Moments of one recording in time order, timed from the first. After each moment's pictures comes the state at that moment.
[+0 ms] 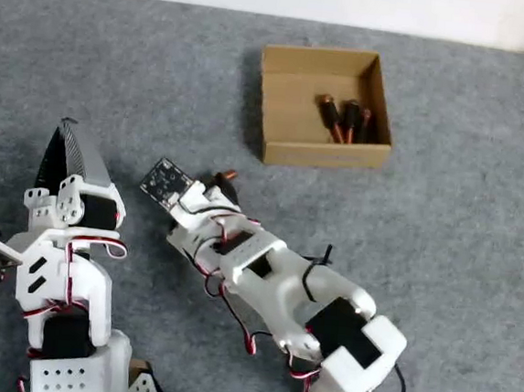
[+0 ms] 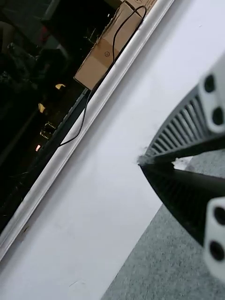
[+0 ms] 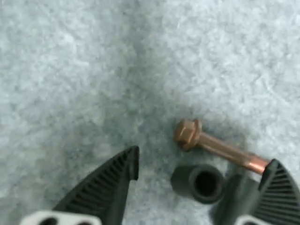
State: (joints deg) left arm -14.4 -103.6 89.9 8.3 37.1; right arm -49.5 9.3 39.7 2.7 18.8
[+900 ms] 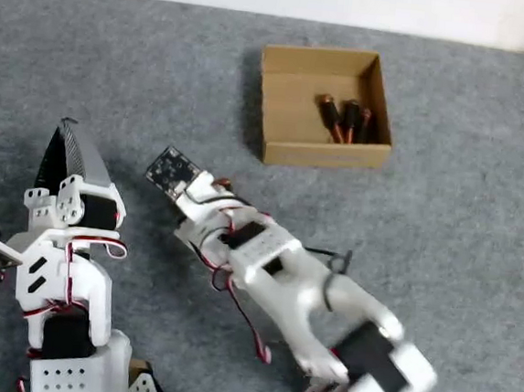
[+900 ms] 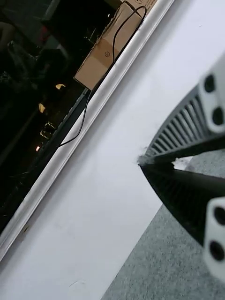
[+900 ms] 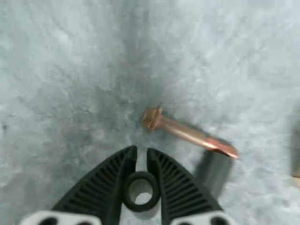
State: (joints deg) left arm -14.4 -103.6 89.9 8.3 37.1; right arm -47.8 -6.5 41.8 17.2 18.9
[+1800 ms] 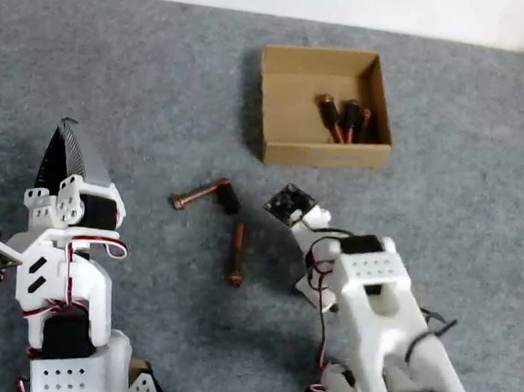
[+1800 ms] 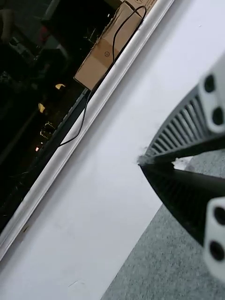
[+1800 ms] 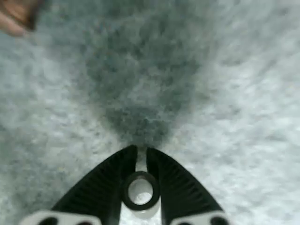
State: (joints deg) left arm -14.4 -103.6 89.9 8.3 37.1; right arm -16.9 -21.7 58.8 53.9 39.7
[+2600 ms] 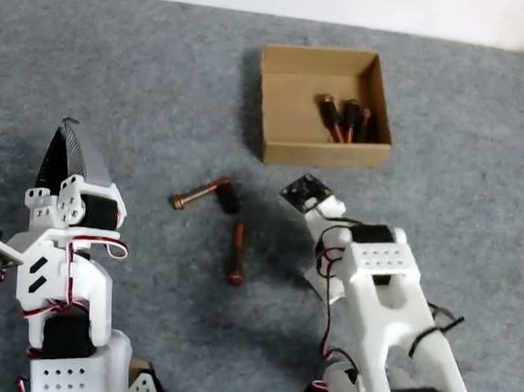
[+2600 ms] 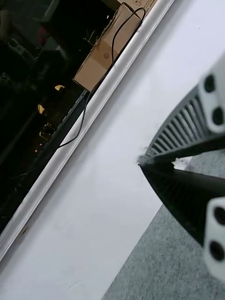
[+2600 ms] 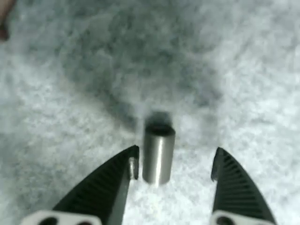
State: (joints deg) left arm -14.0 -103.6 89.9 8.3 37.1; right arm -12.0 -25.6 54.7 60.9 37.0
